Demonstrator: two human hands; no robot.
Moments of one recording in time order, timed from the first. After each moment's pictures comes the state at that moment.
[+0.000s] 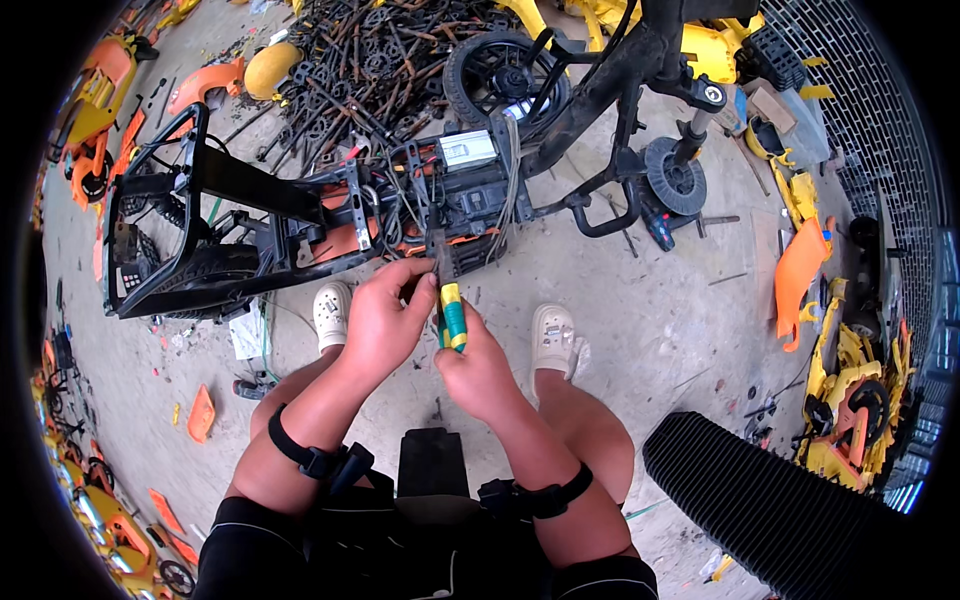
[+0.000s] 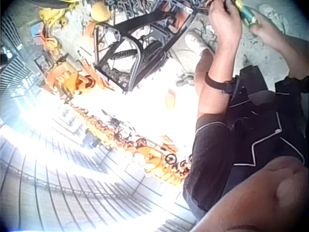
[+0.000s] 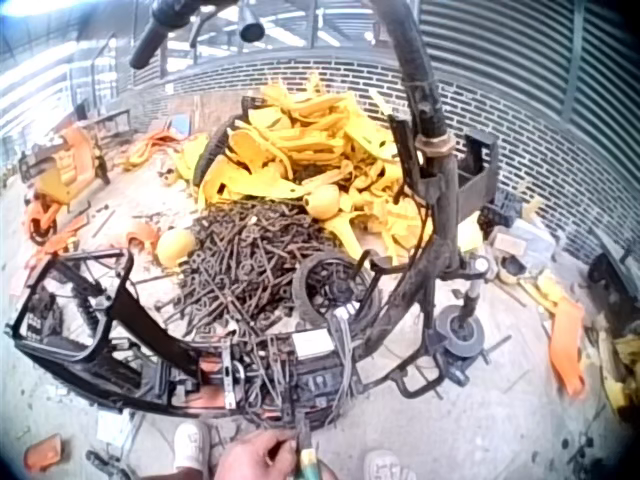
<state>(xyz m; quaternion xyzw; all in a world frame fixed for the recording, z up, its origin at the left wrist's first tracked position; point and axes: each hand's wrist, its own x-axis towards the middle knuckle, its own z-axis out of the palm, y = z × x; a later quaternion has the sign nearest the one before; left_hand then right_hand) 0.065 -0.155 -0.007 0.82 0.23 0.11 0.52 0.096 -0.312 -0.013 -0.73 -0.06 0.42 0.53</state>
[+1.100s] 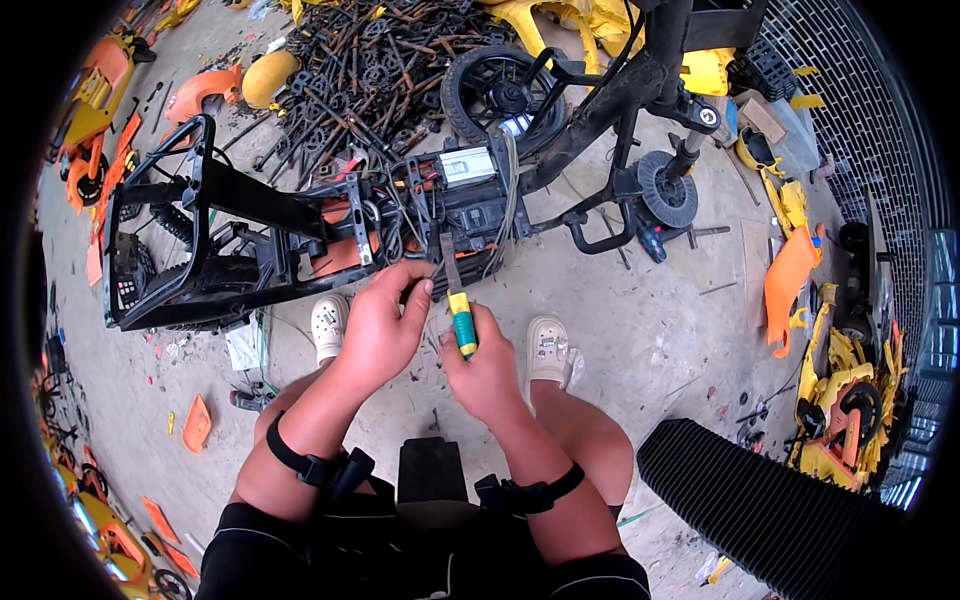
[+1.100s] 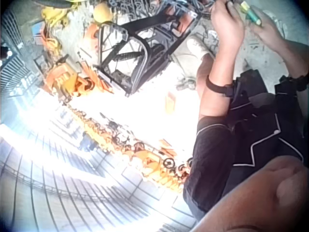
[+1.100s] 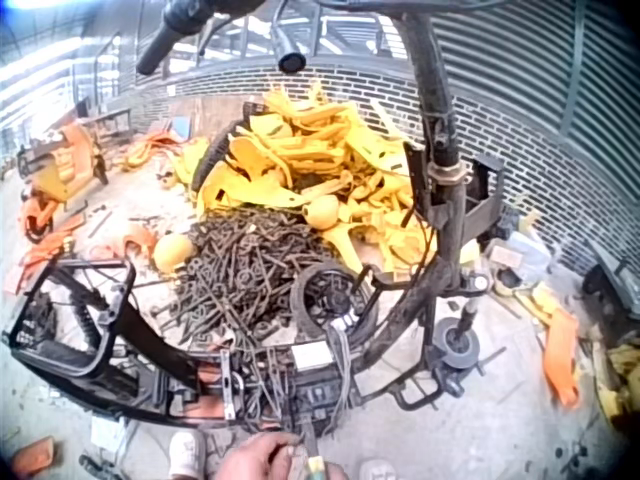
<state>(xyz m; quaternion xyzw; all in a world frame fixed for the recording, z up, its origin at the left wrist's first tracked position) 0.070 -0.138 0.011 0.83 0.18 0.15 0.50 0.103 -0.298 -0.011 -0.79 -0.09 0.27 0.54</state>
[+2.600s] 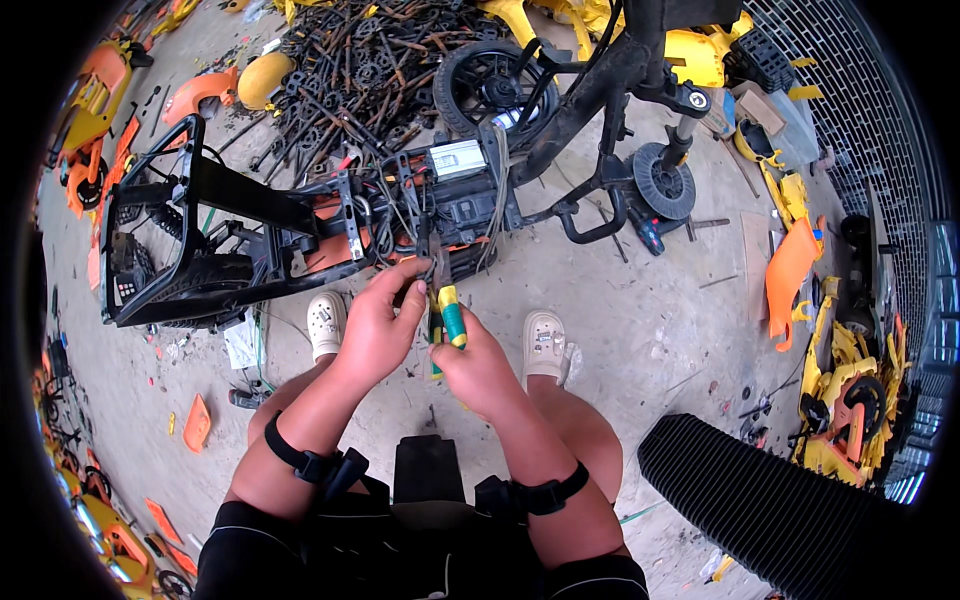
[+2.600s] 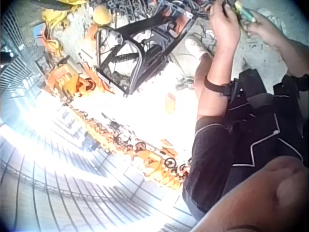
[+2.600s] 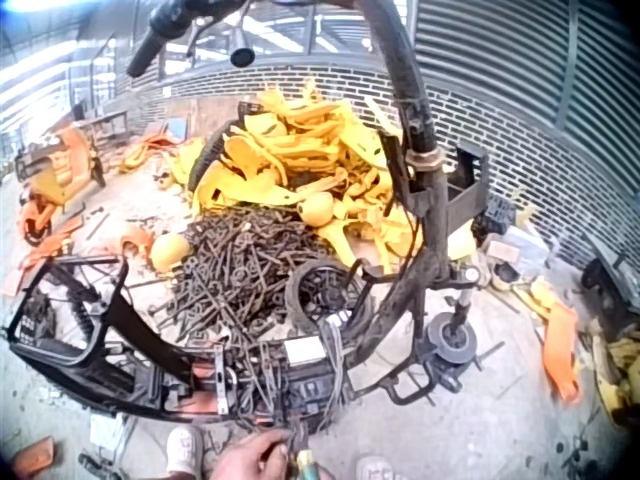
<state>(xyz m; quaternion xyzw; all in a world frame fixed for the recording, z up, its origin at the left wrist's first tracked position) 0.065 -0.153 -0.006 0.81 0.20 0.11 0.54 0.110 -0.314 -0.016 -0.67 -0.01 0.46 0.58</state>
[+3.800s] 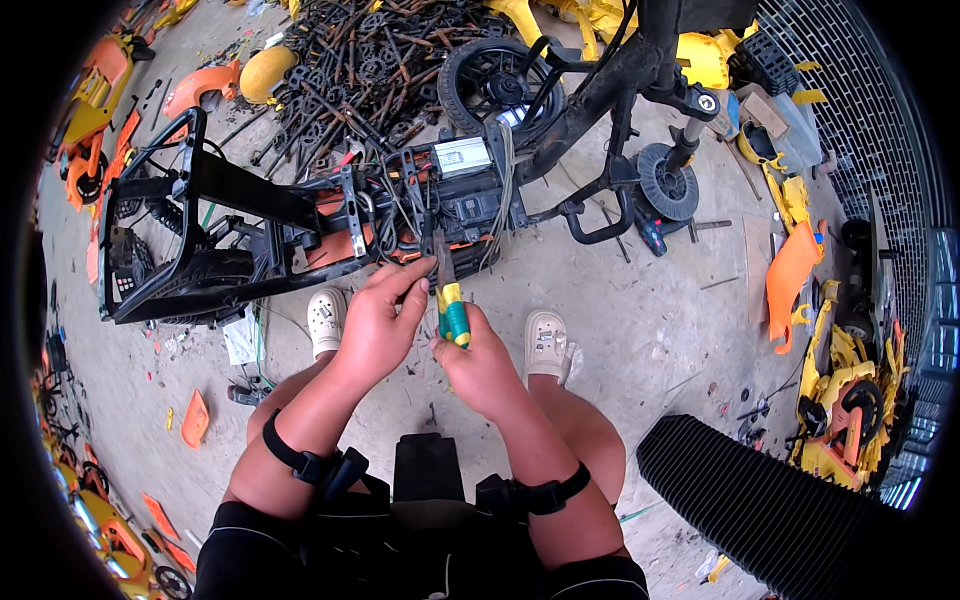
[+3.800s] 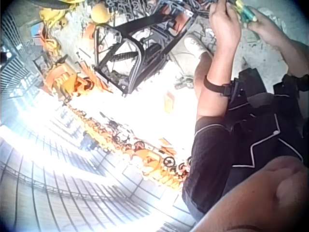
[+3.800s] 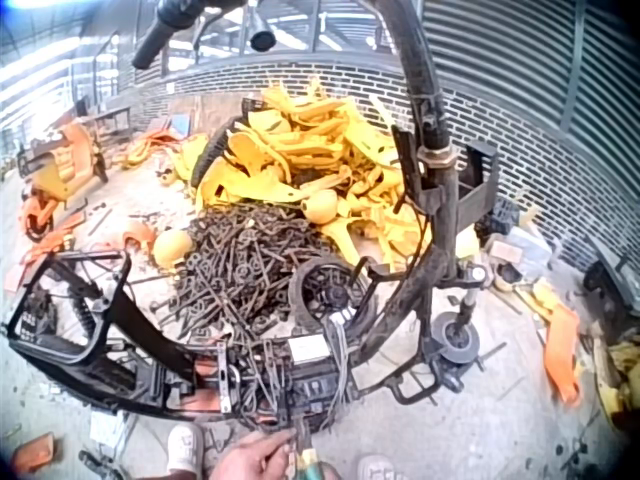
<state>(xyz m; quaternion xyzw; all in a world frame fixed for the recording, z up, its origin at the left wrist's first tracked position) 0.064 -0.147 -0.006 0.84 0.17 0.13 0.50 0.107 -0.312 -0.018 -0.71 -0.03 0.42 0.57</state>
